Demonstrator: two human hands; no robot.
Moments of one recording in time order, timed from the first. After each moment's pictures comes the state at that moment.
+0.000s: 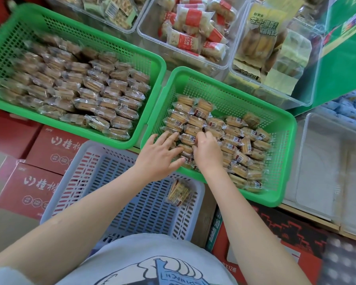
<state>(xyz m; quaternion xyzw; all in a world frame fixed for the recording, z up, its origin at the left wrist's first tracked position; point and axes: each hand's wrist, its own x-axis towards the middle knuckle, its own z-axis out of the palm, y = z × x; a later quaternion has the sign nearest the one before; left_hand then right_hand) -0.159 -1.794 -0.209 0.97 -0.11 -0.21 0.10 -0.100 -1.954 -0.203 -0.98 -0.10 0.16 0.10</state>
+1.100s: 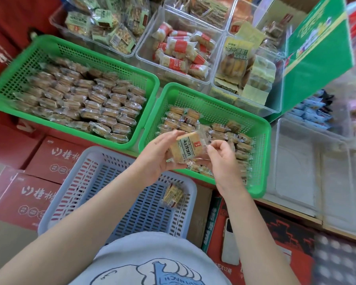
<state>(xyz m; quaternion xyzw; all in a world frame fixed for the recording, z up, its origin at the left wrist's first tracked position) -0.191 -1.813 -0.092 0.46 0.21 -0.20 0.84 -0.167 -1.987 -0.080 -0.76 0.13 0.18 0.61</state>
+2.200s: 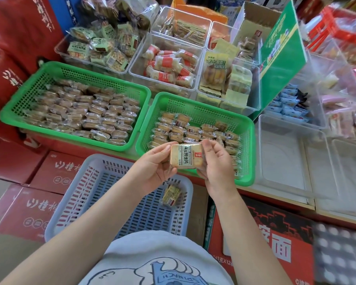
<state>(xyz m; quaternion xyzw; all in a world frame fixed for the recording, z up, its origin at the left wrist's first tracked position) -0.251 -1.830 -0.055 0.32 0.21 -0.21 0.90 -0.230 -1.989 -0.037 -0.64 0.16 0.11 0.74</state>
